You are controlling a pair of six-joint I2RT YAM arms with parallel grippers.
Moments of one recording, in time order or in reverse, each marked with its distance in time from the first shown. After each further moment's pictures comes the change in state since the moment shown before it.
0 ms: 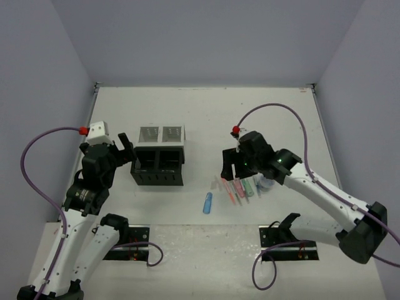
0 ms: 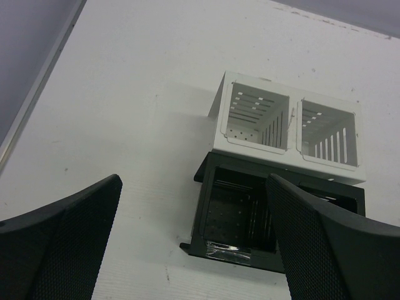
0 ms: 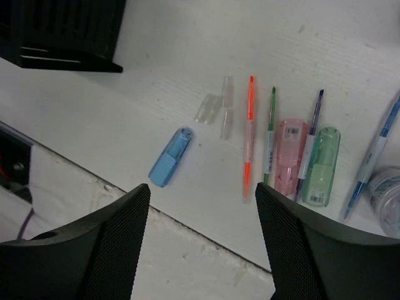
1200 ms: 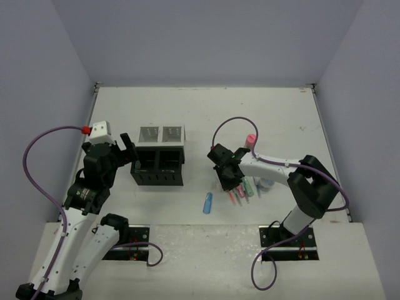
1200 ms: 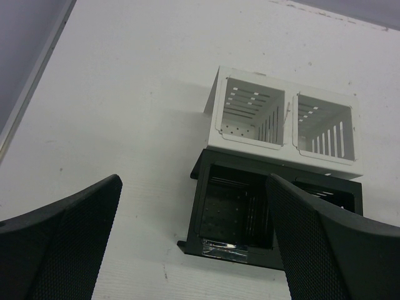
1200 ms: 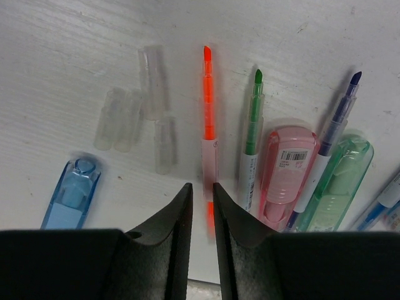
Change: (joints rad) left arm -0.019 0.012 0.000 -0.001 0.003 0.000; right arm 0.139 0.552 0.009 0.020 0.177 0.023
